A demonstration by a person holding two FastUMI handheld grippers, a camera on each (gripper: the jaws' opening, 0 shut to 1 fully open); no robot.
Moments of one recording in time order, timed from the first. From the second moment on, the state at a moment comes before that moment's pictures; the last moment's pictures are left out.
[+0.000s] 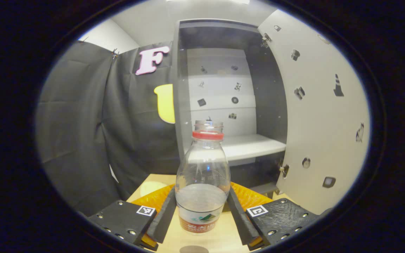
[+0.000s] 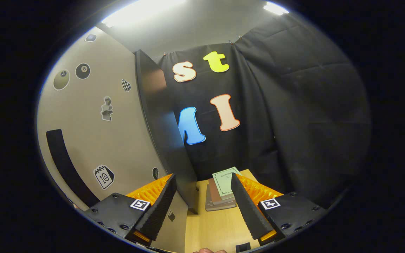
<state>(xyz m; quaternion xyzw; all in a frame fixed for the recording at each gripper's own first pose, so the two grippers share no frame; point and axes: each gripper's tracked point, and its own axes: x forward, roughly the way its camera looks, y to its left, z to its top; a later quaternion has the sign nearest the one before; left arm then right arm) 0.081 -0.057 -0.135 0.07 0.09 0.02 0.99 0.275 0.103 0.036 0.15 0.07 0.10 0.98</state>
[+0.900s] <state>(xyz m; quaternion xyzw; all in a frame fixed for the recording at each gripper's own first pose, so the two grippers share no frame) 0.034 0.012 -0.330 0.03 0.14 0.01 0.99 0.231 0.059 0.024 0.15 0.04 -0.08 0.98</state>
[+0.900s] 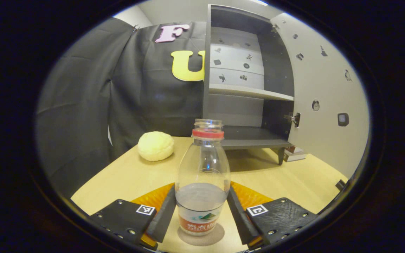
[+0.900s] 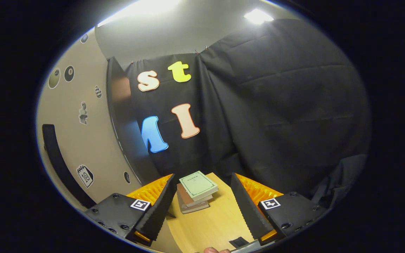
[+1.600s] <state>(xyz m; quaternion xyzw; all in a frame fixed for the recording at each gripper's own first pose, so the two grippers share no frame) 0.003 0.010 -0.356 0.00 0.16 0.00 0.99 0.216 0.074 0.036 0.07 0.03 -0.10 0.99</state>
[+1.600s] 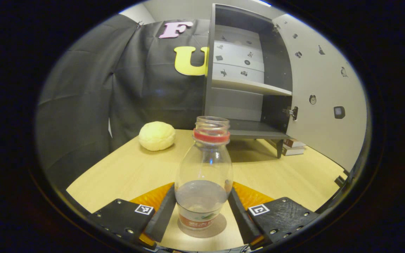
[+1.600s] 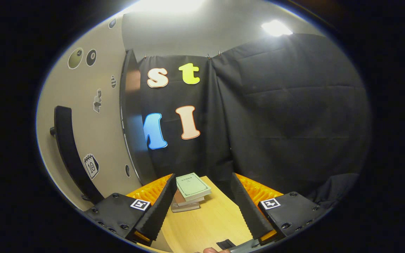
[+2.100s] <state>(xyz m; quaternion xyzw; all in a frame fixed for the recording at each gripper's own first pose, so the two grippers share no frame) -0.027 0.011 -0.355 0.00 0.17 0.01 0.98 0.207 0.075 0.037 0.07 0.02 -0.10 0.99</state>
